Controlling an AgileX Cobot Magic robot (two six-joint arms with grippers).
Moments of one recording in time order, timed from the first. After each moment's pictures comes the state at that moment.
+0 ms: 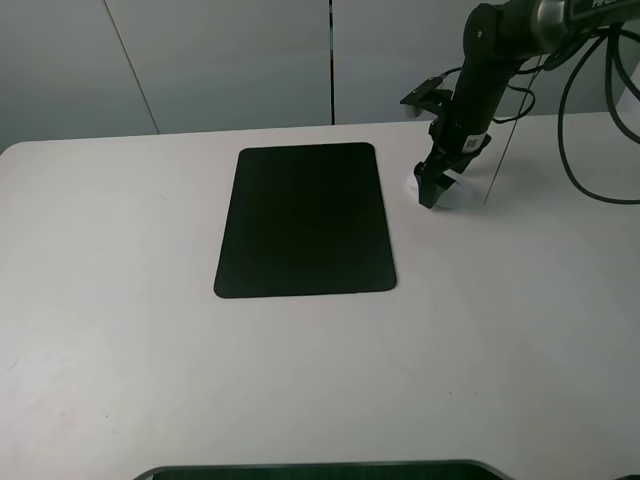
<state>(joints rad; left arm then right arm) -0.17 0.00 -0.51 0.02 1.08 0.06 0.22 2.35 -1.73 0.05 0.98 -0.65</state>
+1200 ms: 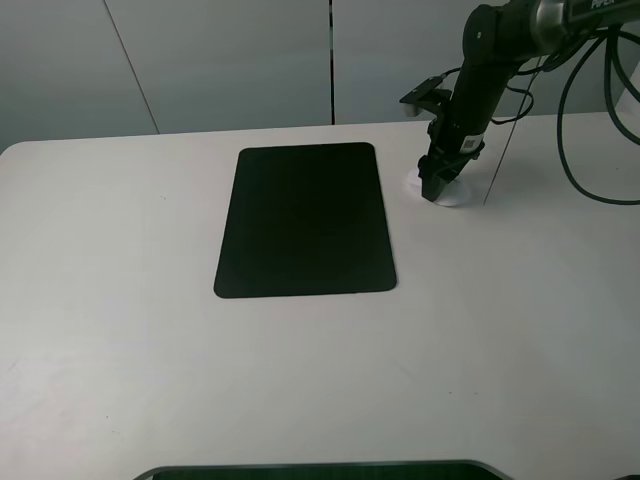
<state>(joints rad) -0.17 0.00 -0.51 0.02 1.08 0.06 0.22 2.35 -1.73 0.07 0.97 -0.64</state>
